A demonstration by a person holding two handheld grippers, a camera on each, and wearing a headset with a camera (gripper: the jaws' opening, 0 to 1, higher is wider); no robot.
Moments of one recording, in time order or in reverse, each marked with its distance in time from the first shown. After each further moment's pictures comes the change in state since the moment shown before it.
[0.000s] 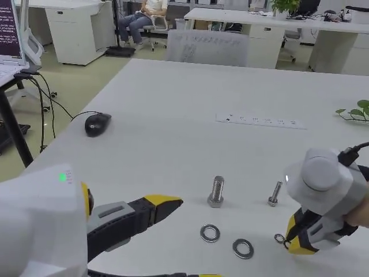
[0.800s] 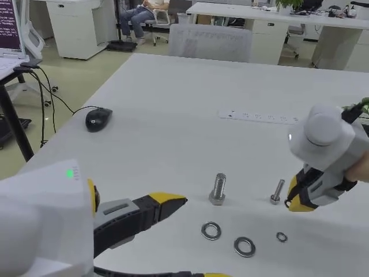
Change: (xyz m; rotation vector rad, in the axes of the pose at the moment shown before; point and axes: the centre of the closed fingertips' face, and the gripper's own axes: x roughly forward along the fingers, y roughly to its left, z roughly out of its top) left arm 0.004 0.003 -0.003 -0.009 0.007 -0.005; right arm -0.028 -0.050 0.013 -0.003 0.005 -0.078
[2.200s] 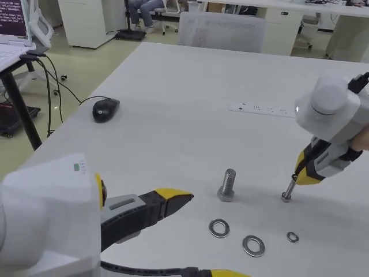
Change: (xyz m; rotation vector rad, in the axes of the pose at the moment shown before) left arm 0.005 0.011 -0.003 -0.031 0.003 0.014; right arm 0.001 -0.047 0.004 -0.010 0.026 -0.011
